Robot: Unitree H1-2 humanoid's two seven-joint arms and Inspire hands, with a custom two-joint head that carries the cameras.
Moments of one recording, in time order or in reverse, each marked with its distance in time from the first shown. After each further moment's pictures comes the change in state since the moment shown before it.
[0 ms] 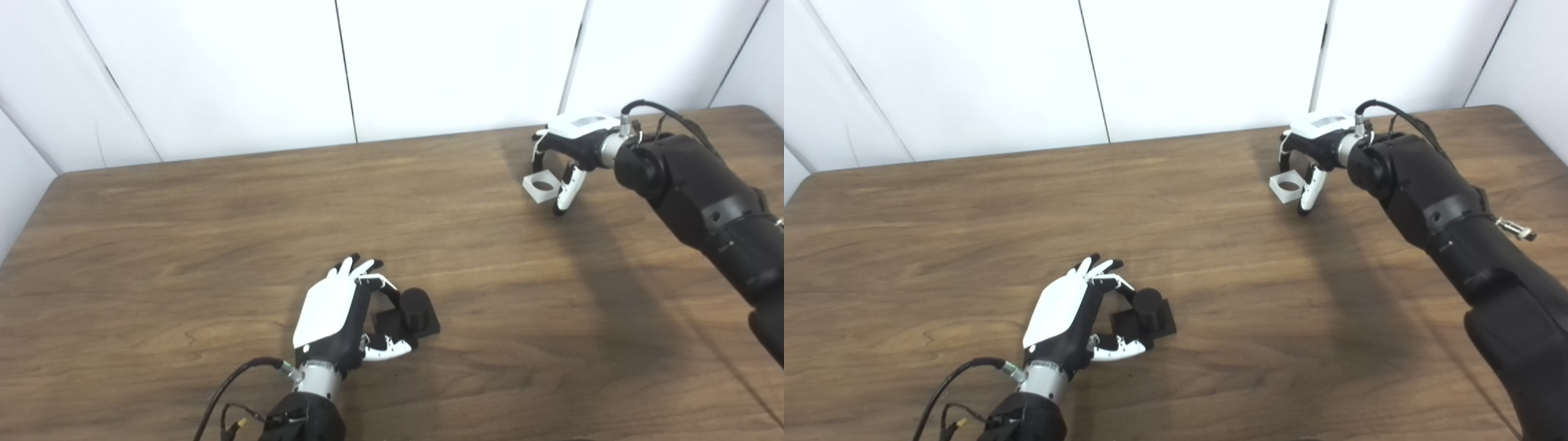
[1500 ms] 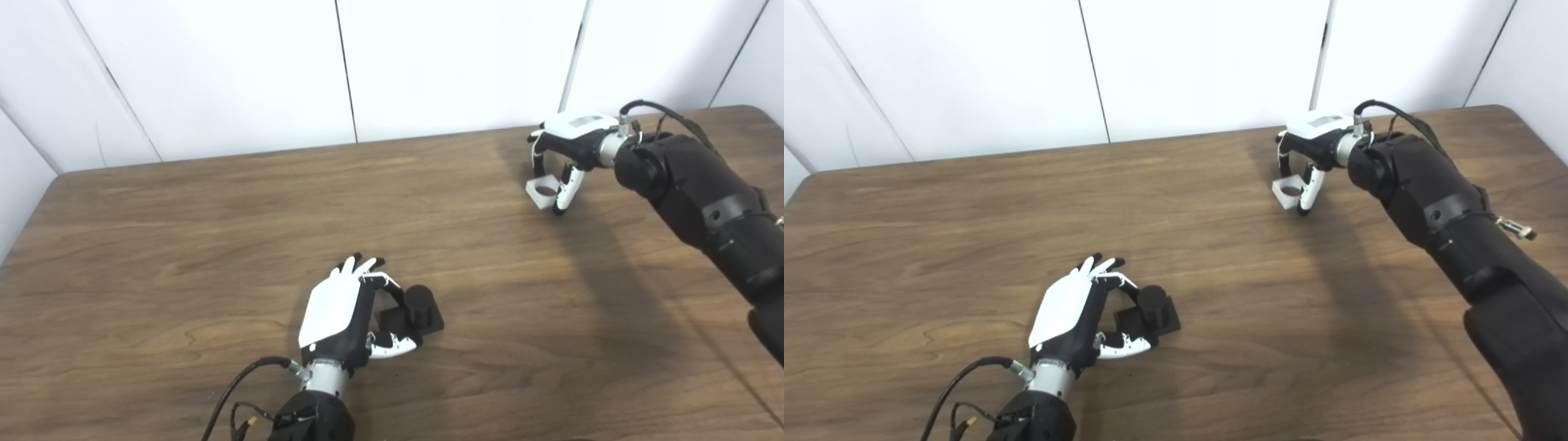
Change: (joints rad) left arm 0.000 -0.035 -0.005 0.011 0.033 0.020 0.004; right arm -0.004 0.001 -0.001 0.019 -0.001 -0.064 -0.030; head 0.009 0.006
